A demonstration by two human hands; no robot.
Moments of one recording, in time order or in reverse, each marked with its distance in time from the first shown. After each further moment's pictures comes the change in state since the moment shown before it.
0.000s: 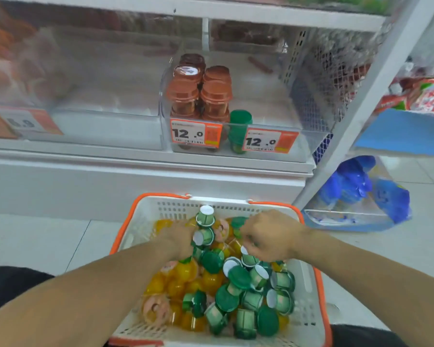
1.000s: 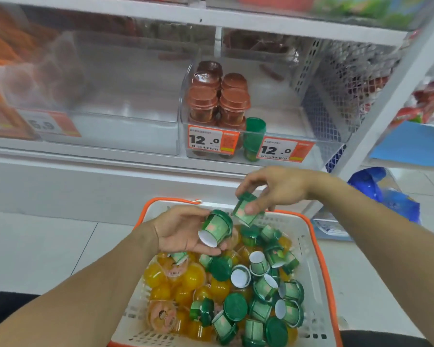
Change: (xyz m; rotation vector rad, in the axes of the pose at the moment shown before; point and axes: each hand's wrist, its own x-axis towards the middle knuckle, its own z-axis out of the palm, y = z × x) left_hand -0.045 -0.025 -0.062 -1.852 -0.714 0.447; right_hand 0.053 0.019 -0.106 0.729 -0.269 0.333
